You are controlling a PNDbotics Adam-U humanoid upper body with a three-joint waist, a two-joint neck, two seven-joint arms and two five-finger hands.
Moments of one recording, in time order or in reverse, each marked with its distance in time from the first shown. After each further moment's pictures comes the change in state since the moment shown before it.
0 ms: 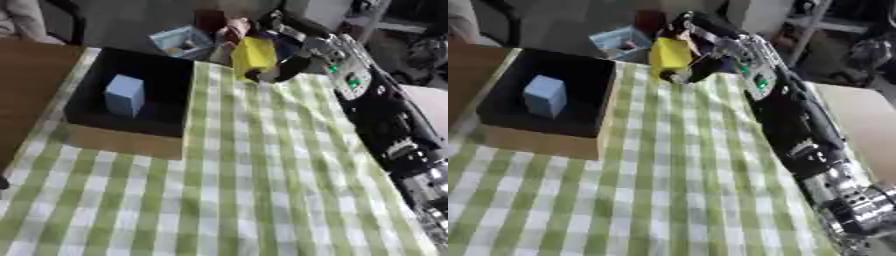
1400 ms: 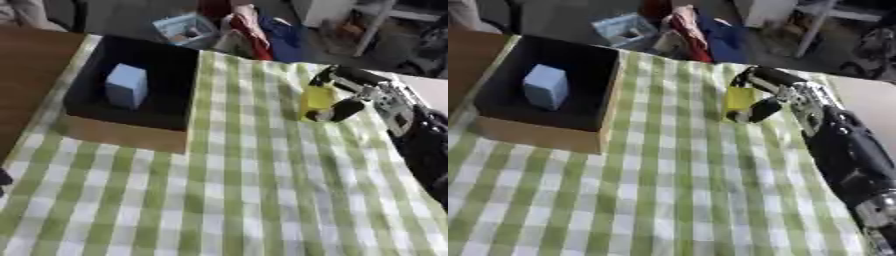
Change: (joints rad) left arm -0.013 0.000 0.006 0.000 -0.028 -0.017 0.013; right arm 0.196 -0.196 -0.072 0.182 0.182 0.011 -0.103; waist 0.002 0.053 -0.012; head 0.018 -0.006
